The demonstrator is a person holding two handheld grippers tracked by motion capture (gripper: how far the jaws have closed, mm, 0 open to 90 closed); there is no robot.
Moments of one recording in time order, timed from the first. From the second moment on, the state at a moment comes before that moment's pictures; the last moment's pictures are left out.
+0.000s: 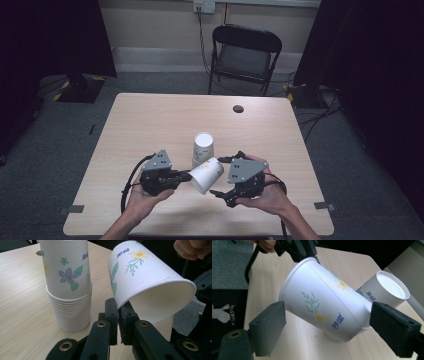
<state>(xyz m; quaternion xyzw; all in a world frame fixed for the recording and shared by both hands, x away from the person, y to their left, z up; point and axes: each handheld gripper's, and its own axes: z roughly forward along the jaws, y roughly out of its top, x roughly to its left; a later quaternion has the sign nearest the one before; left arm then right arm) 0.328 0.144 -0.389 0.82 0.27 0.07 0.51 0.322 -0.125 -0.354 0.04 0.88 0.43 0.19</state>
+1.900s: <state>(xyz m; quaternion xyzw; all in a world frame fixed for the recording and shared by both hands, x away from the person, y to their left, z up) 0.346 0.131 -0.383 0.79 0.32 0.01 0.52 0.322 -0.097 -0.390 0.02 0.90 0.36 0.25</state>
